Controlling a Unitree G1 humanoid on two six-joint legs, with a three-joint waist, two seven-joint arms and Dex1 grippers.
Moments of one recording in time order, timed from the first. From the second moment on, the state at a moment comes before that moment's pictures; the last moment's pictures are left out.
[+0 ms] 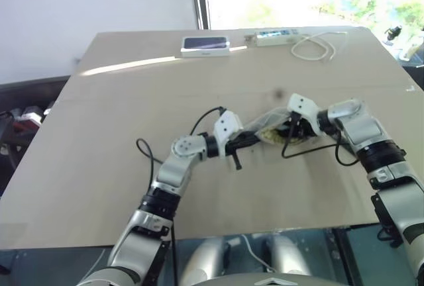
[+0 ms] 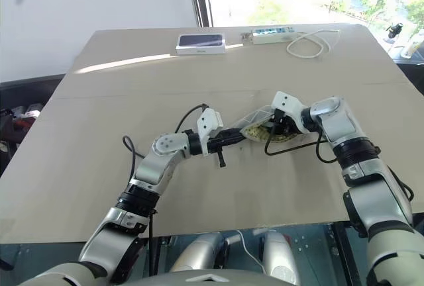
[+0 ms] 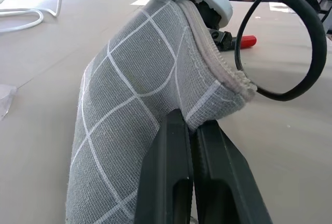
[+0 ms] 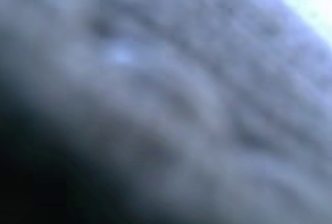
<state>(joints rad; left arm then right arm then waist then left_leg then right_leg) -0.49 0.25 -0.23 0.22 -0.19 0.08 -0.96 -0.84 -0.55 0.32 0.57 -0.07 0.35 1.18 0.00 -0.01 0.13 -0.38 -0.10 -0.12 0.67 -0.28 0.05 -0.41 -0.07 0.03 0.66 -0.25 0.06</state>
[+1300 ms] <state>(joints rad) -0.49 0.25 -0.21 0.22 -0.15 0.04 -0.84 -0.44 -0.65 0.19 -0.14 -0.12 0.32 0.85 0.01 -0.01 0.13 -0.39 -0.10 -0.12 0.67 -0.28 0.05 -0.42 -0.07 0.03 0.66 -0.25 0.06</state>
